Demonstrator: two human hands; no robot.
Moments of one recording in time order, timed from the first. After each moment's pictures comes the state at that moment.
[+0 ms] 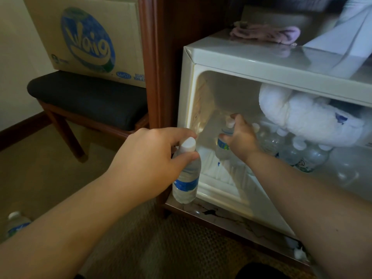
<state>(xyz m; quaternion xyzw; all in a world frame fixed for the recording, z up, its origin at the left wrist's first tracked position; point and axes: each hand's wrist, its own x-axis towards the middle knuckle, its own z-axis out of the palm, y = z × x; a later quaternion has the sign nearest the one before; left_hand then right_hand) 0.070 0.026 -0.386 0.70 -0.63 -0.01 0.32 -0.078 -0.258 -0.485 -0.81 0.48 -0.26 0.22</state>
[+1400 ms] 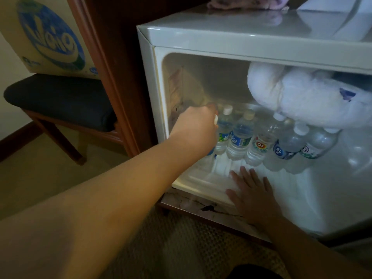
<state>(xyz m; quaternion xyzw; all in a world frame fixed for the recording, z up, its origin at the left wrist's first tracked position) 0.016 -0.136 -0.419 0.77 -0.61 -0.02 0.21 -0.200 -0.190 -0.642 -0.87 0.49 0.02 0.08</state>
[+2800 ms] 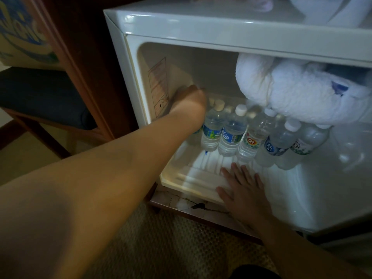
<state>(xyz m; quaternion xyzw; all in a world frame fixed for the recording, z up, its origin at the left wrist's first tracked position) 0.033 -0.235 -0.436 0.78 -0.62 0.07 0.04 -0.203 -0.191 -0.648 -0.86 0.49 -0.02 0.10</state>
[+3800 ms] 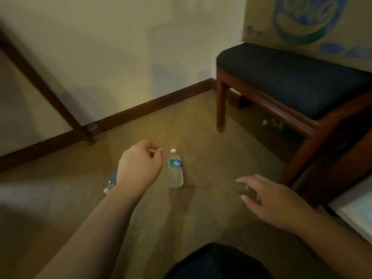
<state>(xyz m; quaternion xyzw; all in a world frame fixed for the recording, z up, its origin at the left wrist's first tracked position) 0.243 0.283 -0.493 0.96 -0.04 0.03 0.27 0.088 -0.001 -0.560 -0.97 0.06 0.09 0.23</state>
